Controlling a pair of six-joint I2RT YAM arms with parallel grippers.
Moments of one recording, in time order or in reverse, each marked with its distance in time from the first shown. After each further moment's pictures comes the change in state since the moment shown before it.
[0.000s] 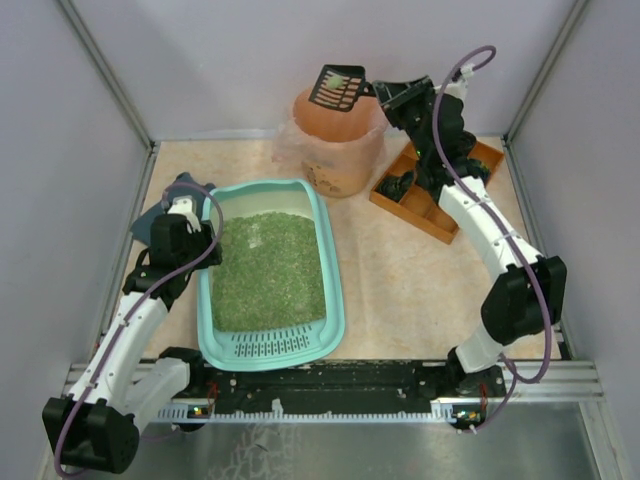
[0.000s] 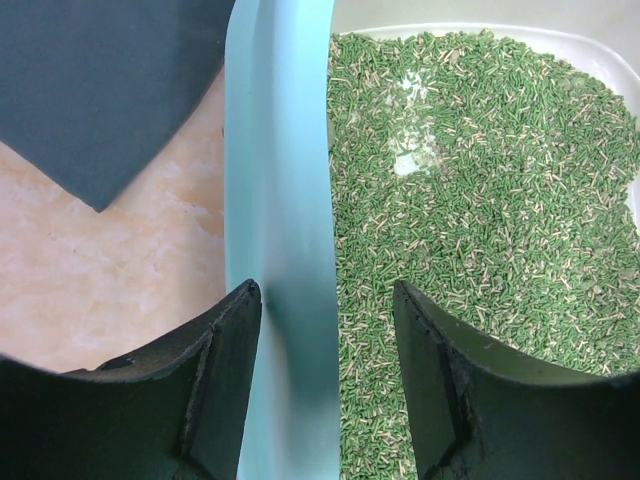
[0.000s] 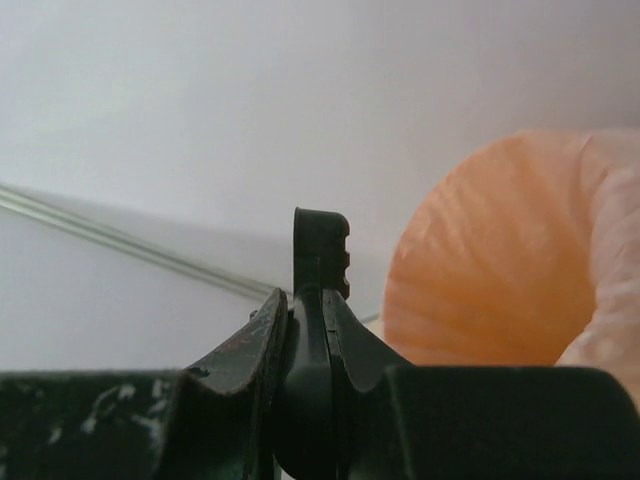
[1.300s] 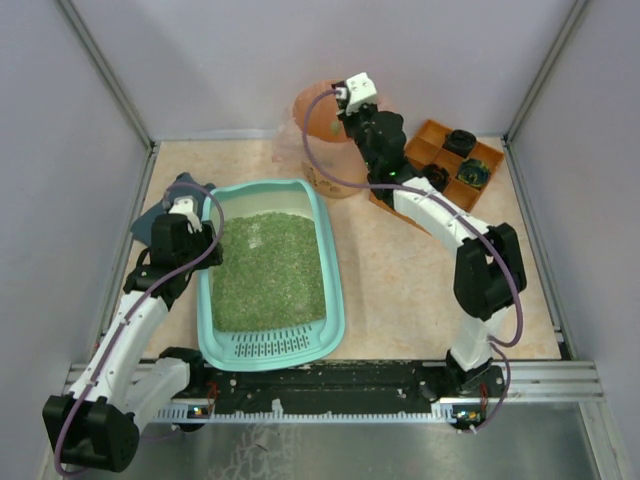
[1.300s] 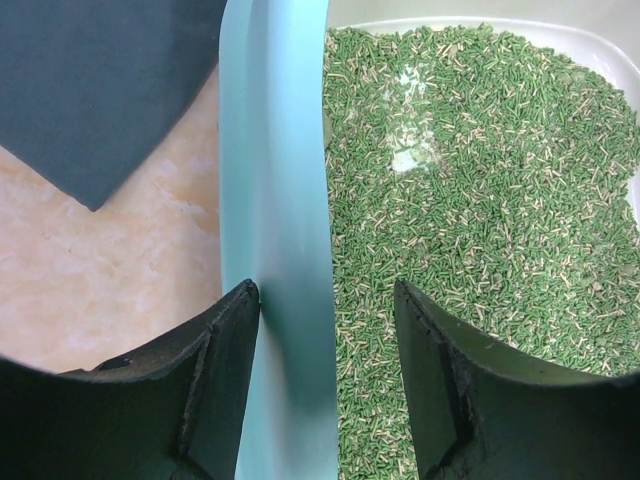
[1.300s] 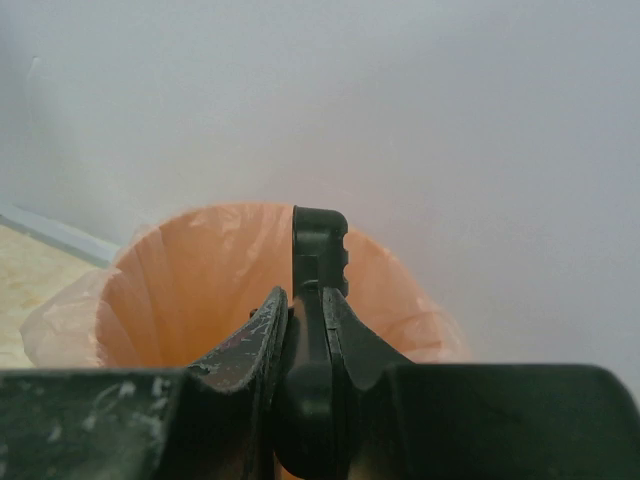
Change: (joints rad) left arm 0.000 0.009 0.000 0.000 0.013 0.000; right arm 0.163 0.232 0.049 0.240 0.129 -1.324
